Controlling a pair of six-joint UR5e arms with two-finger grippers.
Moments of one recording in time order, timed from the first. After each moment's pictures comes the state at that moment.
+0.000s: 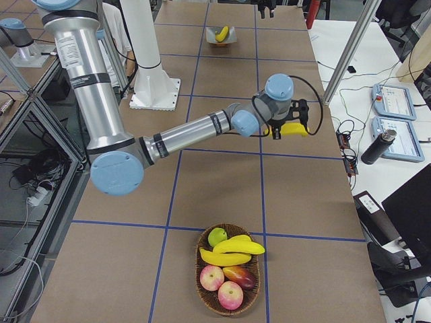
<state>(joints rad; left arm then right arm) -1.17 -2.02 -1.59 -2.18 -2.46 -1.59 1.21 -1.19 1.71 -1.25 2.48 0.85</state>
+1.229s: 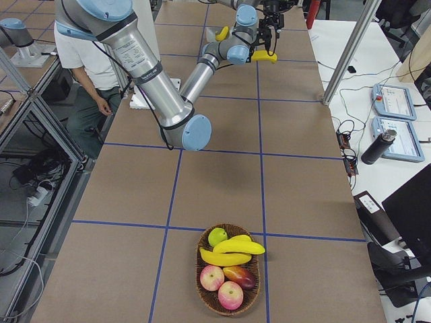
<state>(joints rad) -0.97 -2.42 -1.46 -2.19 -2.41 -2.01 0.77 -0.85 1.79 -1.25 2.17 1.33</state>
